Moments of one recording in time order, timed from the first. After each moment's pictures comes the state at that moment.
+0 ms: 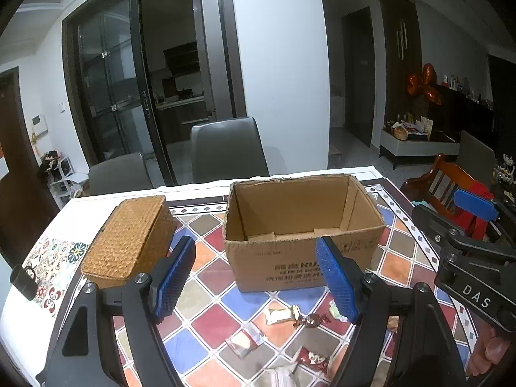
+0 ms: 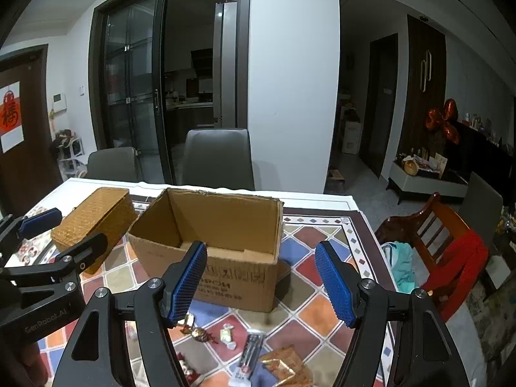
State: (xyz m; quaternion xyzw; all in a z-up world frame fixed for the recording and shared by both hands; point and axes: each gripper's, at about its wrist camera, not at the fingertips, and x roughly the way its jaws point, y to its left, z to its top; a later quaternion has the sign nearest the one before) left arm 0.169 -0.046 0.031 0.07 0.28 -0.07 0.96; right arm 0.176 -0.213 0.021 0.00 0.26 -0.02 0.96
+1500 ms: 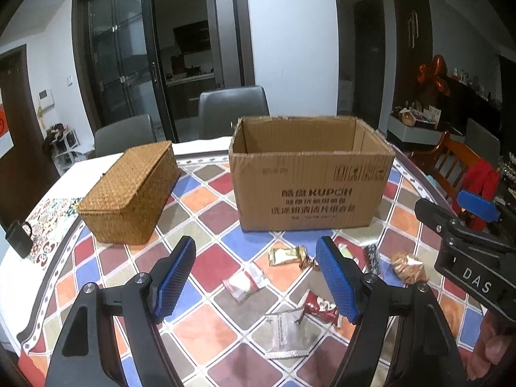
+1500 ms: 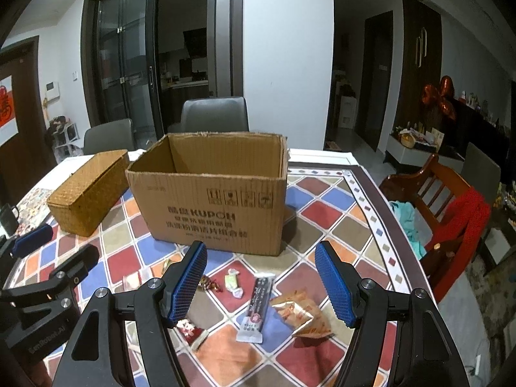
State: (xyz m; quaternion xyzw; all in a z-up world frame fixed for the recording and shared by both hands) left arm 0.127 -0.031 -0.041 0.05 0.32 -0.05 0.94; right arm 0.143 -0.200 -0.047 0.01 0.31 -0.03 0.95
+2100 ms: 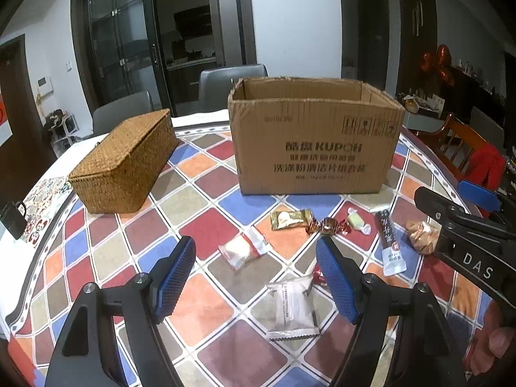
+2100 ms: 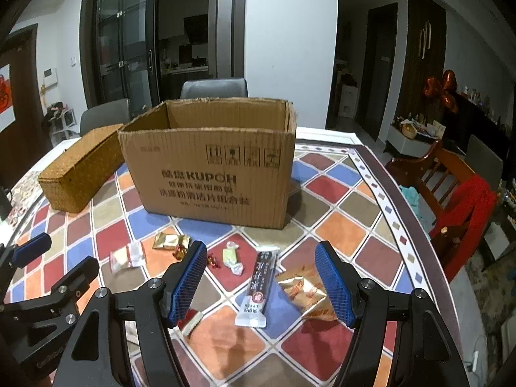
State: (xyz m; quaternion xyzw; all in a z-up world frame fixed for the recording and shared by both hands) left arm 0.122 -0.026 -0.091 0.05 0.35 -0.04 0.93; right arm 0.143 -0.194 -0.089 0.00 0.34 -0.04 0.94
